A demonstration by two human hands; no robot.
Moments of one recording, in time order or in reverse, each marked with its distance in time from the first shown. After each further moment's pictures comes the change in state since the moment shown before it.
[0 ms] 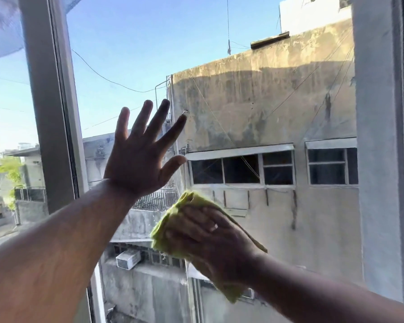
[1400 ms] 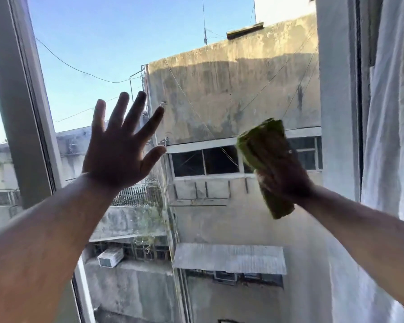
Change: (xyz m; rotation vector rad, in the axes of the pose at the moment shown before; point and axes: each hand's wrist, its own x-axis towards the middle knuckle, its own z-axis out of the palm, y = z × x) left_hand -0.004 0.003 -0.002 -0.017 0.009 -0.006; right_hand -0.078 0.160 -0.044 -0.005 0.151 0.496
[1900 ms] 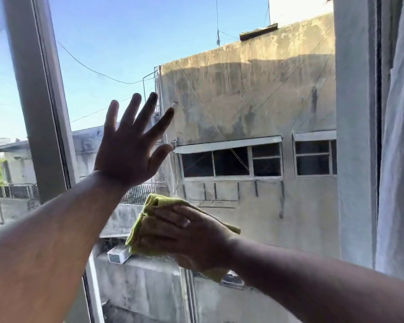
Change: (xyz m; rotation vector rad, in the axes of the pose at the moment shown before) left_hand 0.000 -0.003 0.000 -0.001 0.002 0.000; right_hand -0.011 -0.194 0.054 -0.034 -0.255 -0.741
